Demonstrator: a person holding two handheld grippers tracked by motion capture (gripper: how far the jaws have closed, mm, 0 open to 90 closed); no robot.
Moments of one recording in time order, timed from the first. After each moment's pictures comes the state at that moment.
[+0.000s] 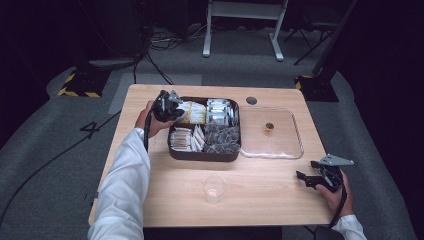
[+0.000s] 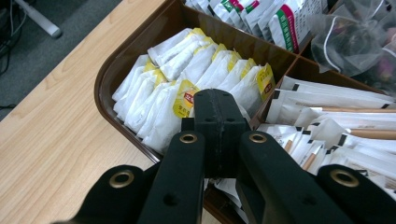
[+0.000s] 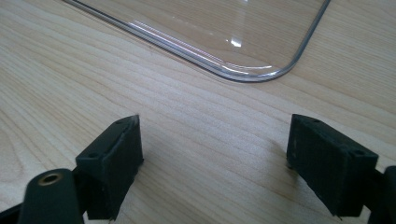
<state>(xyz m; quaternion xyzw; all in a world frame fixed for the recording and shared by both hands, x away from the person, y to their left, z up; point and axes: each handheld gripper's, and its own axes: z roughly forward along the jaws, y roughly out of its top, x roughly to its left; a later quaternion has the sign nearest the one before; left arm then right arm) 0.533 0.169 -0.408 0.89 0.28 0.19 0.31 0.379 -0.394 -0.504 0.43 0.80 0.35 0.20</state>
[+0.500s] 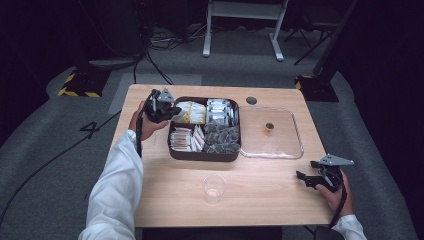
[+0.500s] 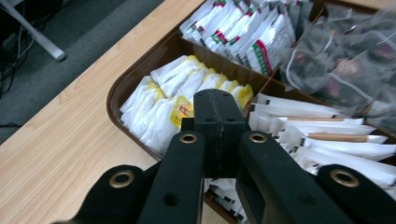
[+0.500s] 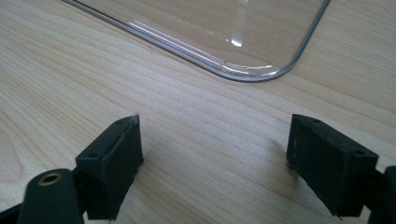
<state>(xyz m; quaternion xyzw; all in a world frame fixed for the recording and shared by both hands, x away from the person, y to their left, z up) 0.509 0.184 -0.388 0.86 0.27 0.20 0.37 0.379 -0.395 -0.504 0.43 0.80 0.35 0.20</state>
